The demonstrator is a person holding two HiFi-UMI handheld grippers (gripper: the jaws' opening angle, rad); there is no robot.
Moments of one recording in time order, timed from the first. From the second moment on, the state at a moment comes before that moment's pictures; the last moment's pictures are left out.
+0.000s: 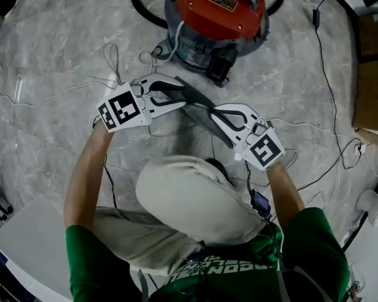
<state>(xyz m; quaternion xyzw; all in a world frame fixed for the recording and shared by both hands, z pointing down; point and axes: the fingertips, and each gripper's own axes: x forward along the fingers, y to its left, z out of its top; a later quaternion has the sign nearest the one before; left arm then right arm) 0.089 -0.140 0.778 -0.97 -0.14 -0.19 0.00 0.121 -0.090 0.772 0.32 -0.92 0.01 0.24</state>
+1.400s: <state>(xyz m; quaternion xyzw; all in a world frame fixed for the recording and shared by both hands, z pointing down) 0.113 -0.143 0.762 -0.96 -0.13 -0.25 0.04 0.148 -0.116 0.733 0.35 -0.92 0.01 0.17</state>
